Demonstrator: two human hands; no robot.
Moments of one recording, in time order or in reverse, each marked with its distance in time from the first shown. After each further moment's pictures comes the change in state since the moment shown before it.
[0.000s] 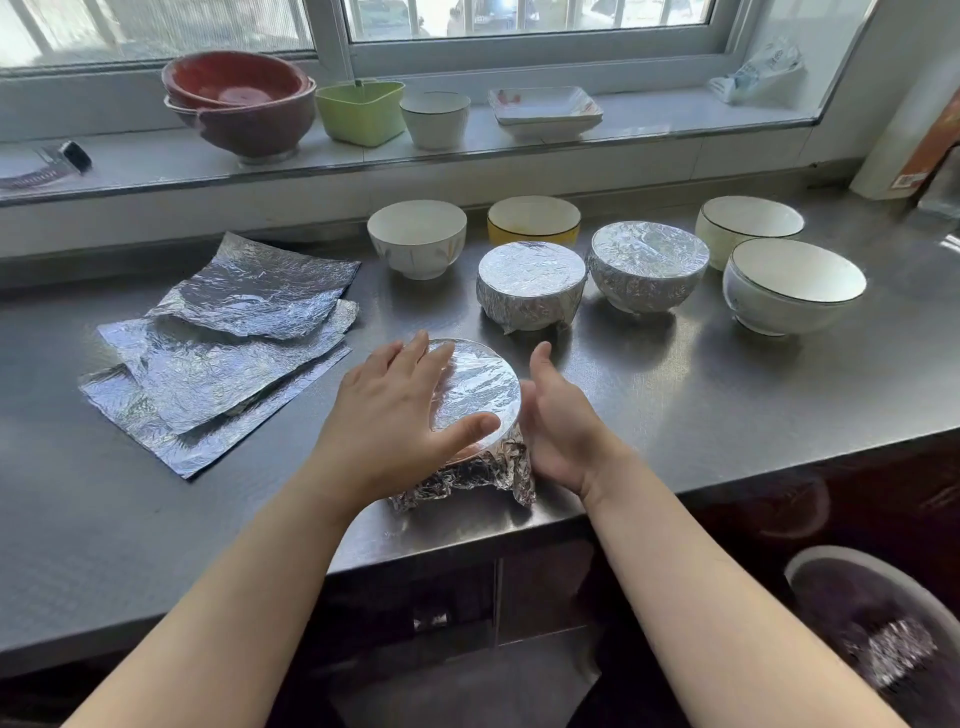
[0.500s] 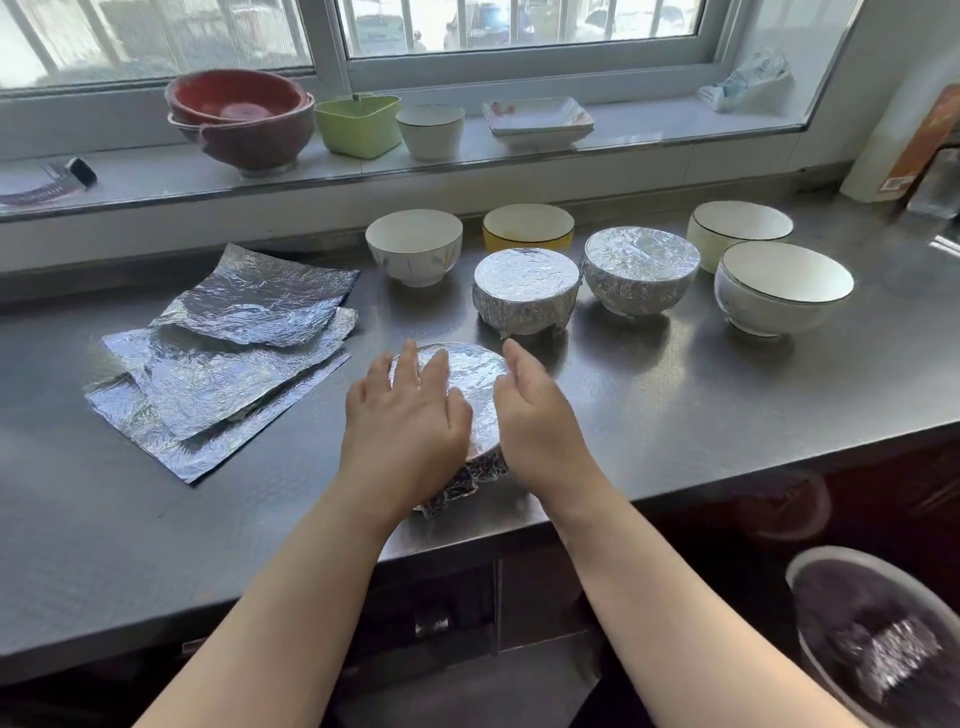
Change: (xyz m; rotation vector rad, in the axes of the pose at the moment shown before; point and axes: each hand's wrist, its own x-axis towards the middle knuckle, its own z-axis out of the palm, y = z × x) left_hand -0.004 0.028 0.007 0.003 0.030 -0.205; right_hand -0.036 0.000 0.038 -0.637 0.333 -0.397
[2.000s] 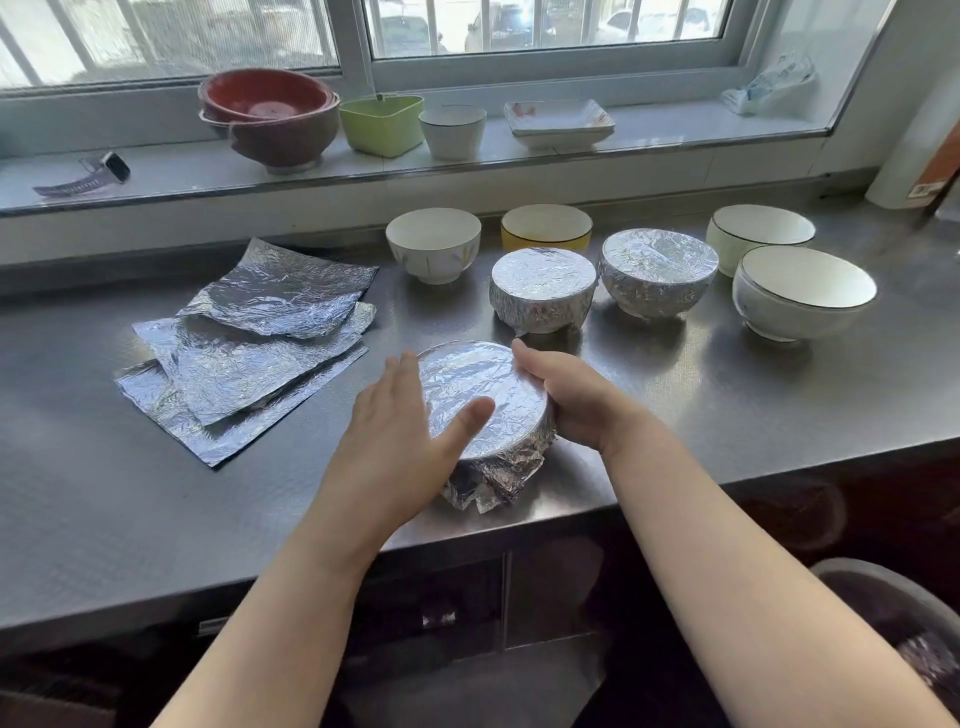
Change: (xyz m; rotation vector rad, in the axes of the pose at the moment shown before) left_hand -0.033 -0.016 -0.020 -0.332 -0.105 -0.074; right_hand 0.055 0.013 -0.024 0.338 -0.328 0.352
